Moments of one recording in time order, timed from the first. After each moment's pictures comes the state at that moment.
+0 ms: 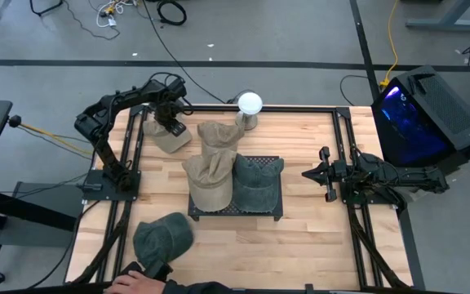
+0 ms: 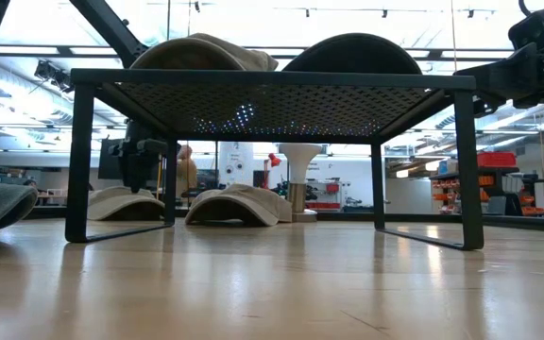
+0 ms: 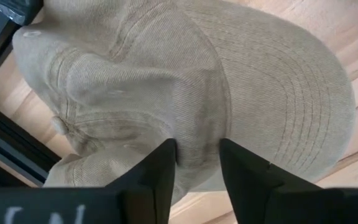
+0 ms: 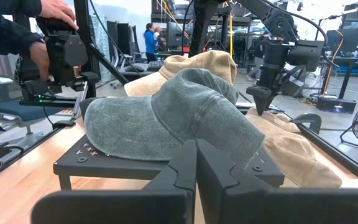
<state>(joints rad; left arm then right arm) 0.95 1.73 1.17 -1.01 -0.08 0.12 0.00 0.00 0.02 0.02 -0.06 -0.05</state>
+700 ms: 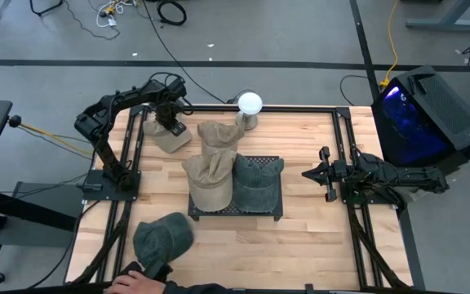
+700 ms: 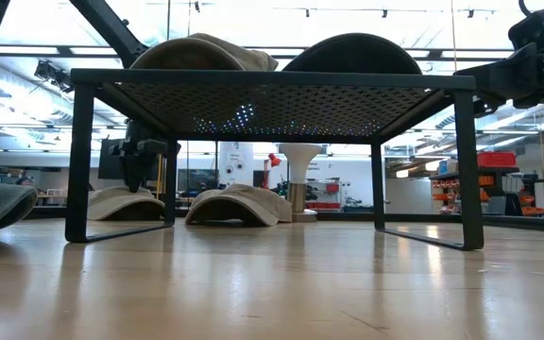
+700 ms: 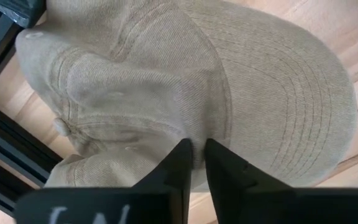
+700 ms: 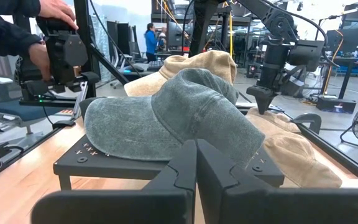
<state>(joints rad) 0.95 1.73 1.17 -1.00 -0.08 0.12 0.00 0.00 0.02 0.02 -0.06 -0.05</state>
